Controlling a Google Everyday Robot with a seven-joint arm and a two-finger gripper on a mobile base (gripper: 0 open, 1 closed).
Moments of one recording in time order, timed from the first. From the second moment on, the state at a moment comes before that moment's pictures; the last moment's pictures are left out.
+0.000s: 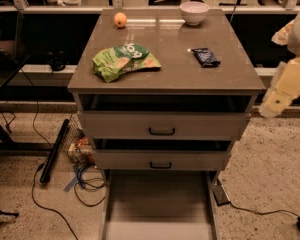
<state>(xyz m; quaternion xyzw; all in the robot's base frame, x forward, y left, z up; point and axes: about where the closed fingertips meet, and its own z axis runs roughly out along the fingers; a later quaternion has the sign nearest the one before) 0.471 -0.230 0.971 -0.56 0.81 -0.01 0.19</state>
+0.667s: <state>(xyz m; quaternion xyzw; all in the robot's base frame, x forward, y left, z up) 0.596 -0.258 0.951 -0.41 0.87 0.04 0.27</state>
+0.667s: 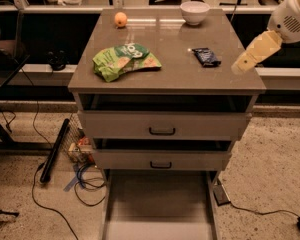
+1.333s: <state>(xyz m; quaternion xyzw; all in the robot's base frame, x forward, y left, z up) 0.602 -0.260 0.948 -0.39 0.88 0.04 0.27</state>
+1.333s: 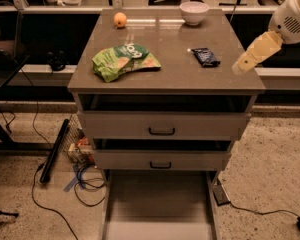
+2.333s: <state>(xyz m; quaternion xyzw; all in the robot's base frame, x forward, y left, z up) 0.679 -0.213 0.927 -0.33 0.89 0.10 0.30</state>
